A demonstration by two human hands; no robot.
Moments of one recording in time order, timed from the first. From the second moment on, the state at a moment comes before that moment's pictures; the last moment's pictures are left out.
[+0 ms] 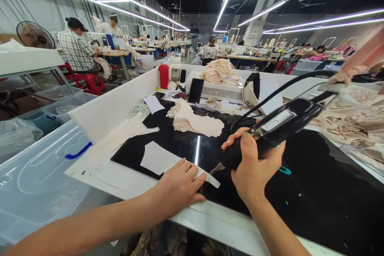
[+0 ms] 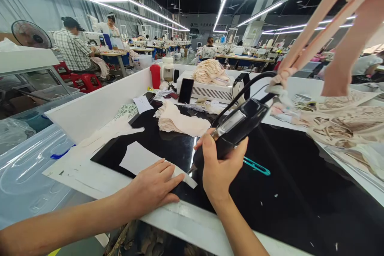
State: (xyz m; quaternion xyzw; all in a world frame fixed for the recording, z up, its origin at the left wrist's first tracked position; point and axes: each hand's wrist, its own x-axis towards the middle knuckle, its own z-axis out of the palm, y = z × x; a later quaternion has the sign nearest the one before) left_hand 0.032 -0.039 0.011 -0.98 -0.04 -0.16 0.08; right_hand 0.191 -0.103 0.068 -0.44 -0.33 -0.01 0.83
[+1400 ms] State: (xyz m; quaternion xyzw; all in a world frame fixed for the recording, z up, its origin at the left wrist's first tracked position) left_hand 0.019 -0.028 0.016 -0.99 -0.02 -0.15 -0.02; right_hand 0.184 -0.075 0.062 -0.39 -0.37 0.06 0.84
